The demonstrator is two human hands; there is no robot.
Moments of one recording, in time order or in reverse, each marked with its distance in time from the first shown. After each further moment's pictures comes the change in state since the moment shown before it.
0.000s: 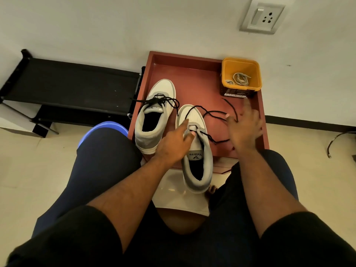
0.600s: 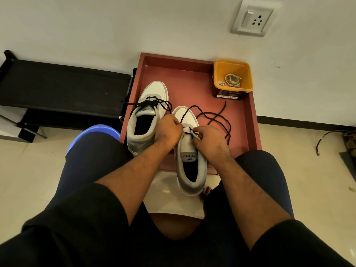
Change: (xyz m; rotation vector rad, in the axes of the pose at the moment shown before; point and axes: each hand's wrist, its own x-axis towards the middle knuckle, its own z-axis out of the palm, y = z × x) left_hand 0.051 0.013 0.000 -0.097 0.242 -0.111; right_hand -0.043 -0.024 0.011 -0.044 -0.437 -0.403
